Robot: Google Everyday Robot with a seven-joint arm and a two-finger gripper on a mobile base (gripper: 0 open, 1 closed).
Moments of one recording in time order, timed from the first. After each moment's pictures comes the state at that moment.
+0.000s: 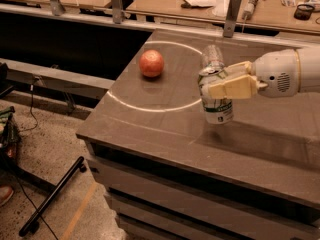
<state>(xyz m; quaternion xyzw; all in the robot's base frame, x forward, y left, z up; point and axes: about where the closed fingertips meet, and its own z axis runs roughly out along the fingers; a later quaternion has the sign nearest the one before) 0.509 -0.125 0.937 -0.41 0.72 0.37 0.41</state>
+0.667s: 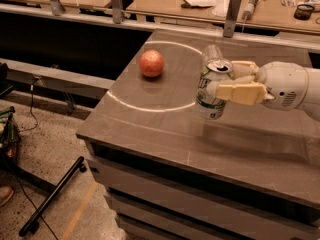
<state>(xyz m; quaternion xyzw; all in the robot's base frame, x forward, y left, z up) 0.490 -0.119 0.965 -0.43 0.56 0.47 0.54</state>
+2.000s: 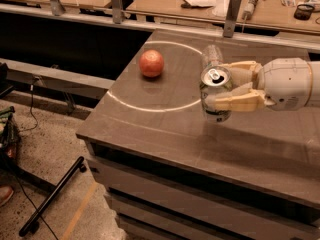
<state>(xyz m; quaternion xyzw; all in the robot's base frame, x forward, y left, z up) 0.478 -0.119 0.955 -0.53 0.56 0.34 0.54</state>
